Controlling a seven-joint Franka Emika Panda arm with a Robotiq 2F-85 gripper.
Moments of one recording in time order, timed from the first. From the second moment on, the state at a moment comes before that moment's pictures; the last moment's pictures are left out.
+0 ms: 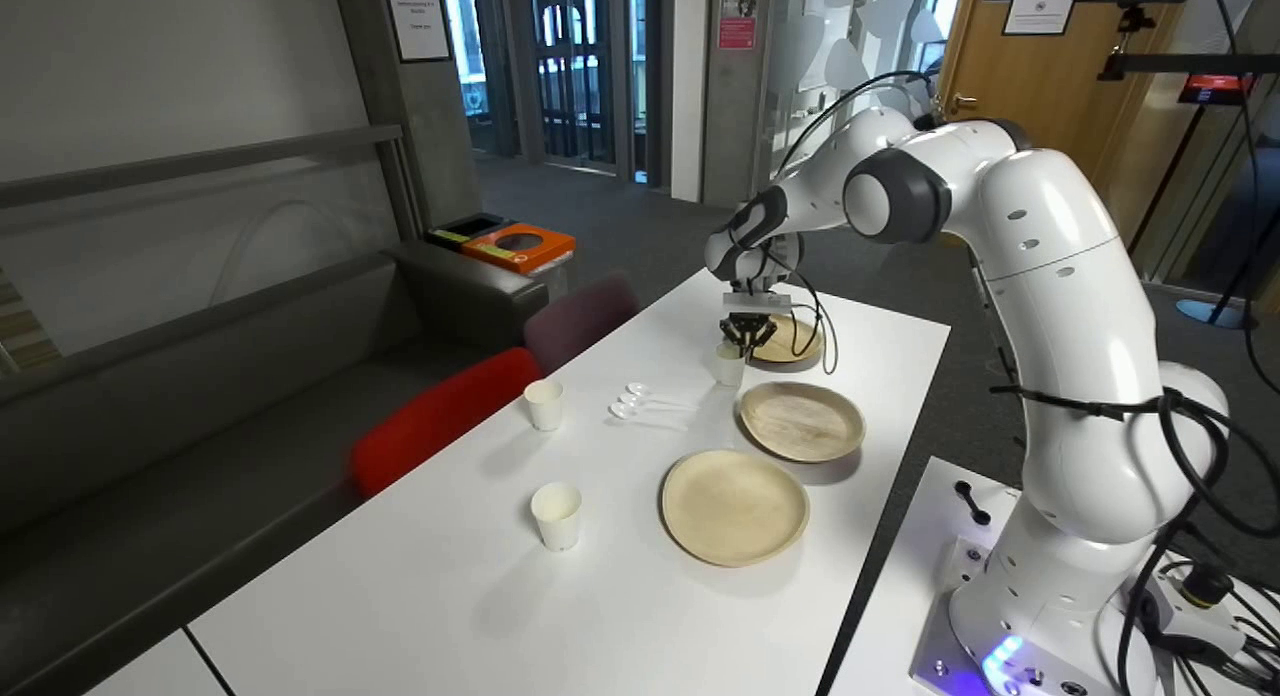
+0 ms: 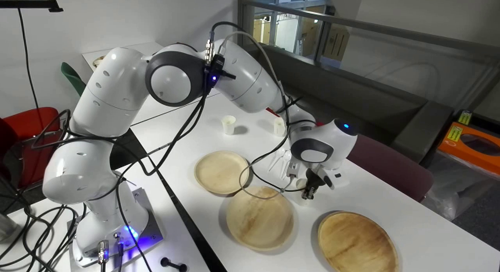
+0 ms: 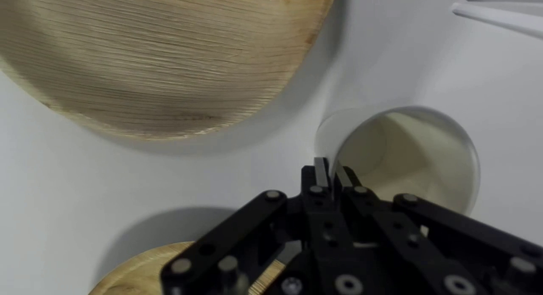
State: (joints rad) arm -0.29 0.68 -0.26 -1.70 0.25 2.24 0.36
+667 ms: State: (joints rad) arm -0.30 0.64 -0.27 -1.76 0.25 2.25 0.35
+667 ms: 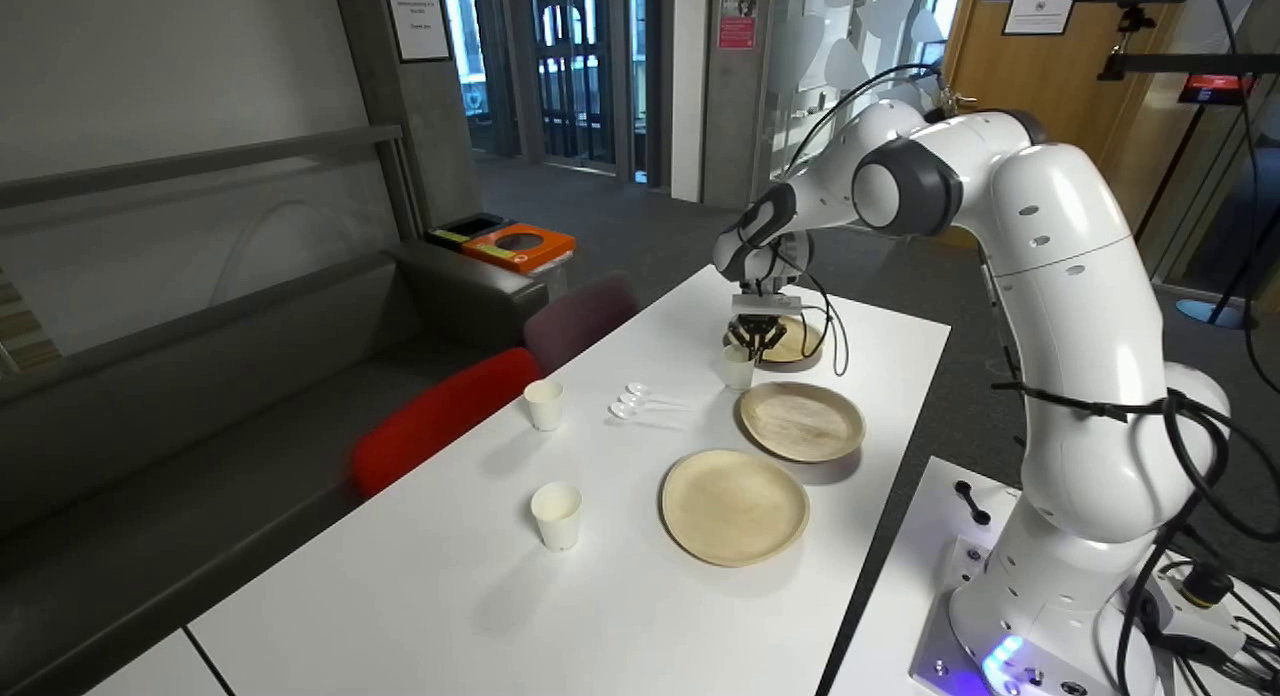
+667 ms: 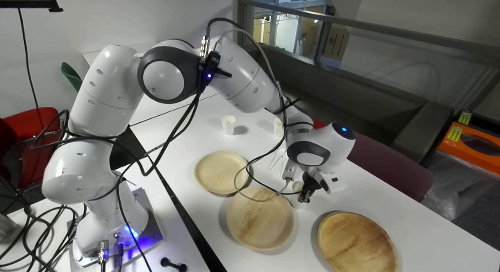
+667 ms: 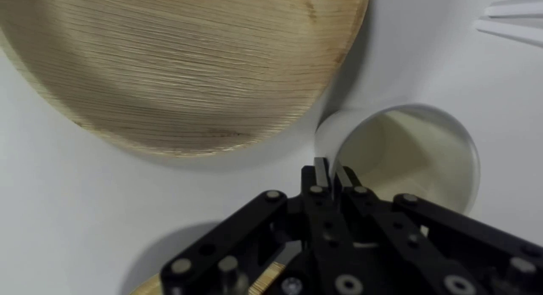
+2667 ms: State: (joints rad) arm -0.38 0.68 -0.27 -1.72 0.27 2.25 0.35
